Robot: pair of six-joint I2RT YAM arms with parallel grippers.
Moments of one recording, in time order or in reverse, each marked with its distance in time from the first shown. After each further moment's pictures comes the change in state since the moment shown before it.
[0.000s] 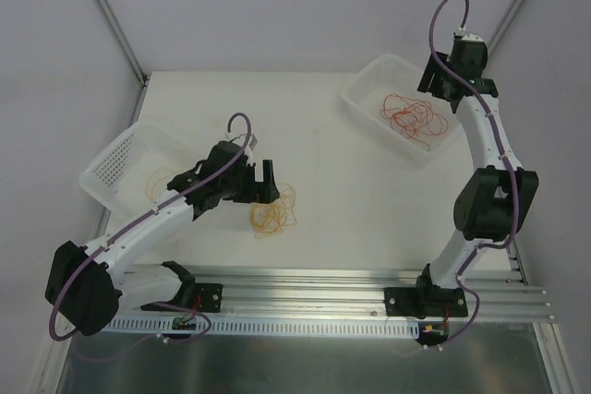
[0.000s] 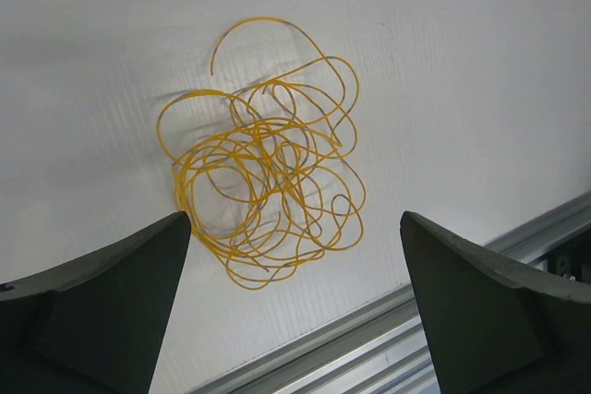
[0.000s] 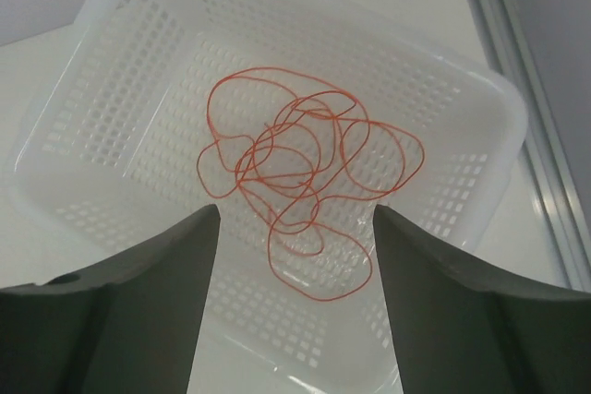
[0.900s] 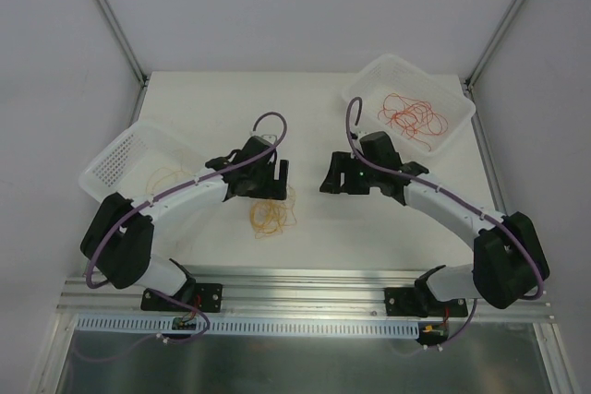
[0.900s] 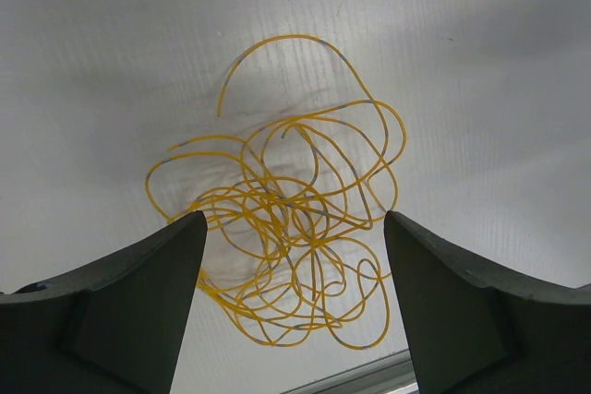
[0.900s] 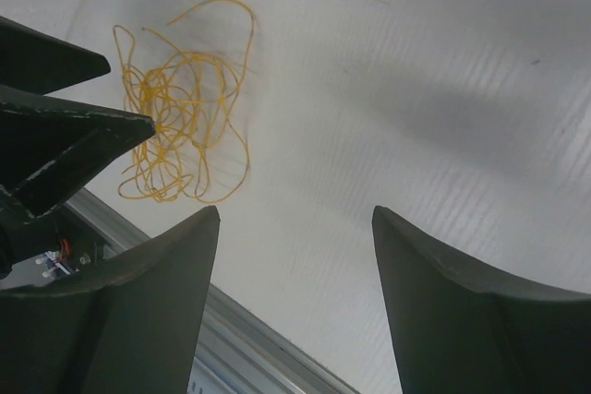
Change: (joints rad) left arm -0.078 0.330 0.138 -0.001 -0.115 -0.002; right arm 0.595 -0.454 -0.888 0.182 -0.399 0.328
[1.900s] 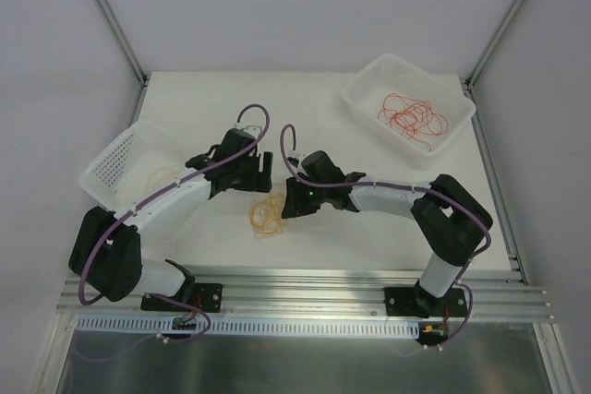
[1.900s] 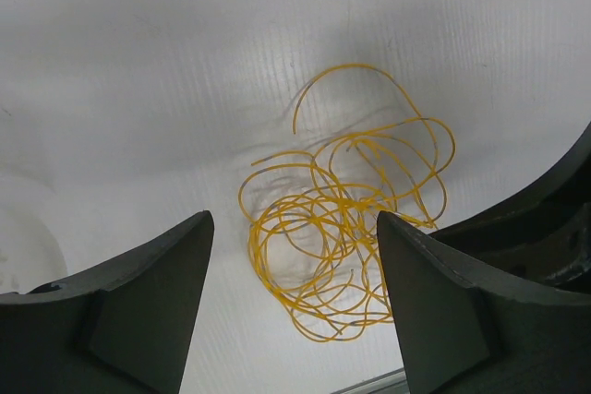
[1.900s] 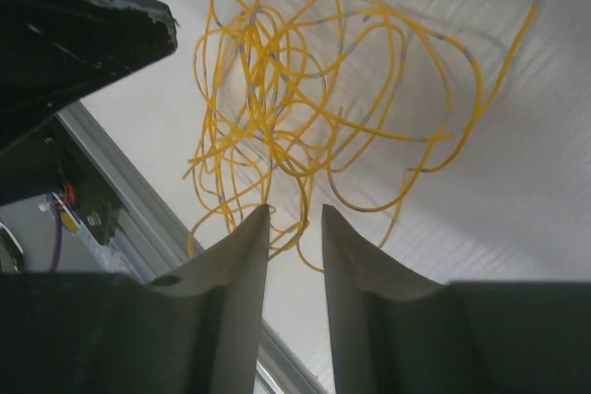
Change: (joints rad) left arm 0.127 -0.090 -0.024 -0.002 0.018 0.127; right arm 0.312 0.360 0.093 0.274 -0.063 0.072
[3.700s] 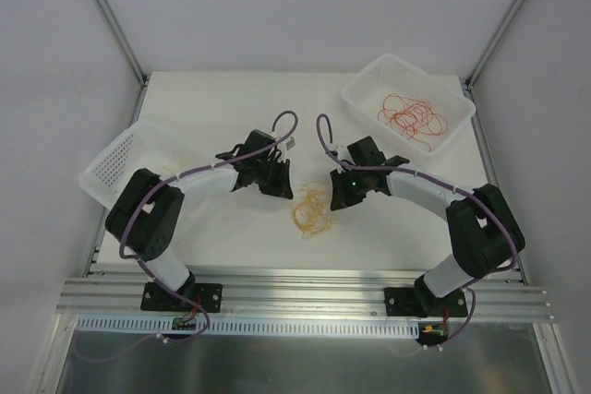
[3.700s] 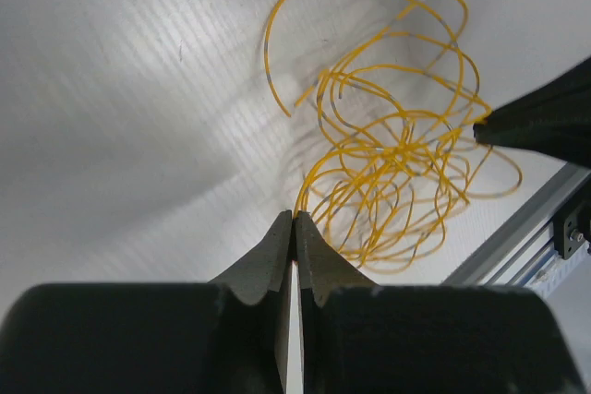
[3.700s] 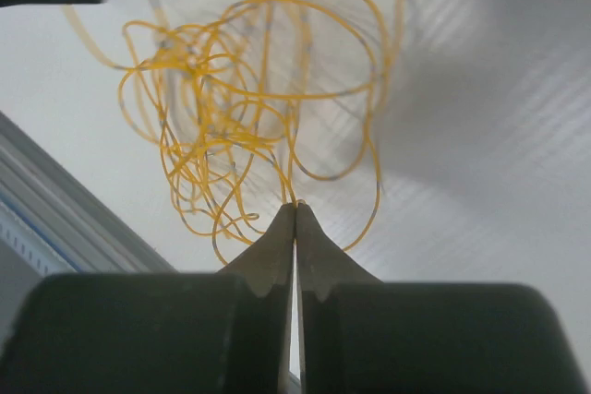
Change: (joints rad) left arm -0.034 0.317 0.044 0.256 0.424 0.005; right arm -0.291 -0.156 -0.042 -0.373 -0.065 -0.435
